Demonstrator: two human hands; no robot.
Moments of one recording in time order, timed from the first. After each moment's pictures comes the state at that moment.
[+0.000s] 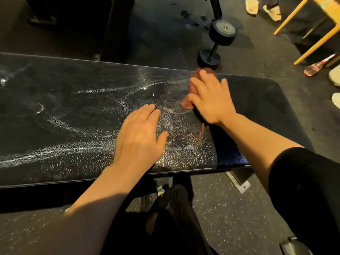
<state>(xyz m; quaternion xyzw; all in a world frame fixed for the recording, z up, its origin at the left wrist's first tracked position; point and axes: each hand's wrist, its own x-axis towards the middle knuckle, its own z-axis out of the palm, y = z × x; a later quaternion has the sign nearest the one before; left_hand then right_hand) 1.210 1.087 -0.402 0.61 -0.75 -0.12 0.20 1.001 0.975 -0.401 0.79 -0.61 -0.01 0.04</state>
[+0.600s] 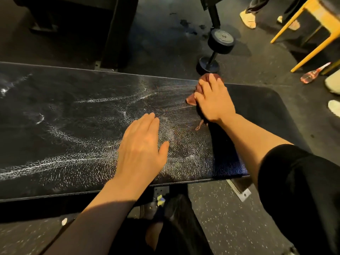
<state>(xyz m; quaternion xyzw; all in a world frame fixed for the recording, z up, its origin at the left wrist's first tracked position) 1.210 1.090 -0.409 0.61 -0.75 -0.10 0.23 0.990 0.933 -0.417 0.76 -0.65 -0.02 0.06</state>
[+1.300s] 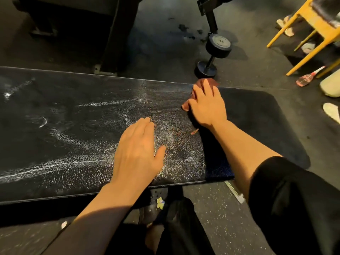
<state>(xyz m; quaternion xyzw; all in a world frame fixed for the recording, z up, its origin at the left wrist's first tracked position) 1.218 1.092 -0.405 0.63 -0.74 -0.10 0.20 1.012 0.949 -0.409 0.71 -0.70 -0.03 0.01</state>
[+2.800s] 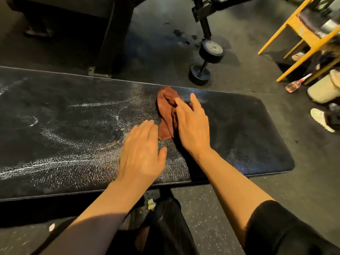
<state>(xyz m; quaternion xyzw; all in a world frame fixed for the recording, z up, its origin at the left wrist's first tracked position) 1.190 1.088 -0.405 0.62 -0.75 -0.12 0.20 1.048 1.024 -0.393 0.68 -0.68 0.24 -0.10</state>
